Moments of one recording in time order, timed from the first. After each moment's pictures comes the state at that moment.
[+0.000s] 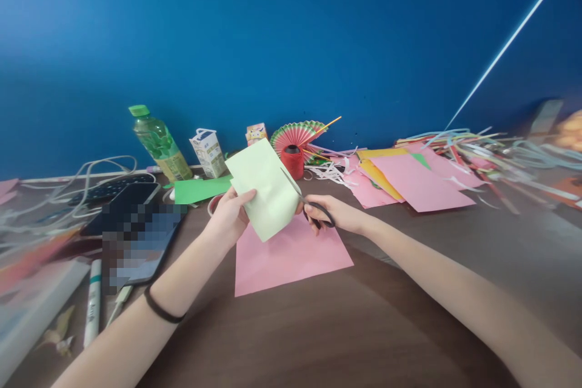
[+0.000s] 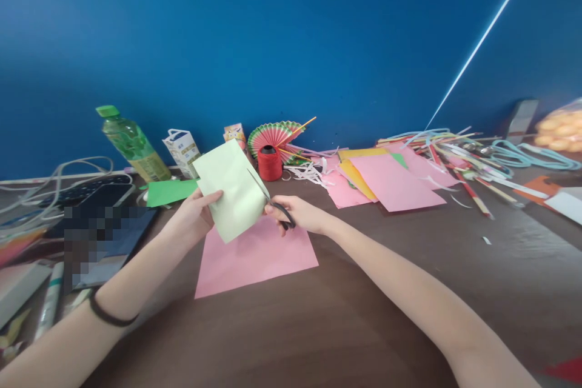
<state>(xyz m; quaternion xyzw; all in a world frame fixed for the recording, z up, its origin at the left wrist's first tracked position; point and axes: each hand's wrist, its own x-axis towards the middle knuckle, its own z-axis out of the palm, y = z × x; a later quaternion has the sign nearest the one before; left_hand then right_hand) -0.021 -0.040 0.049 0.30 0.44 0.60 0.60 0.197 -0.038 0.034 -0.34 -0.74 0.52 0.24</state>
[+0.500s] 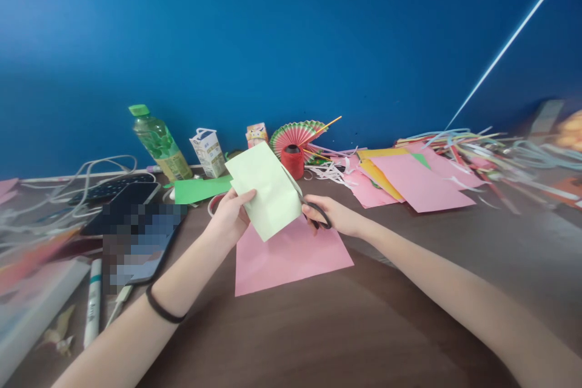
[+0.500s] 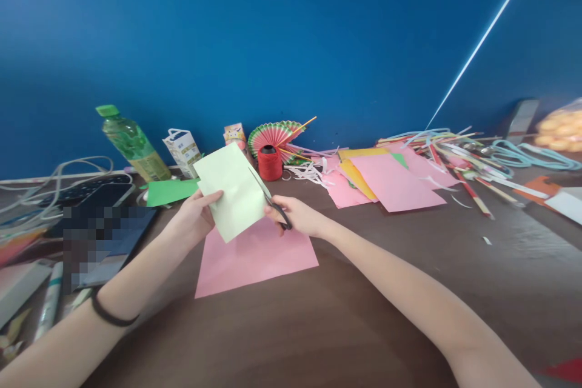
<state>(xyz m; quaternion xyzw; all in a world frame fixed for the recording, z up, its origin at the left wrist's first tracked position) -0.021 -0.037 0.045 0.28 0.44 0.60 0.61 0.190 -0.046 0.040 -0.36 -0.73 0.52 0.26</state>
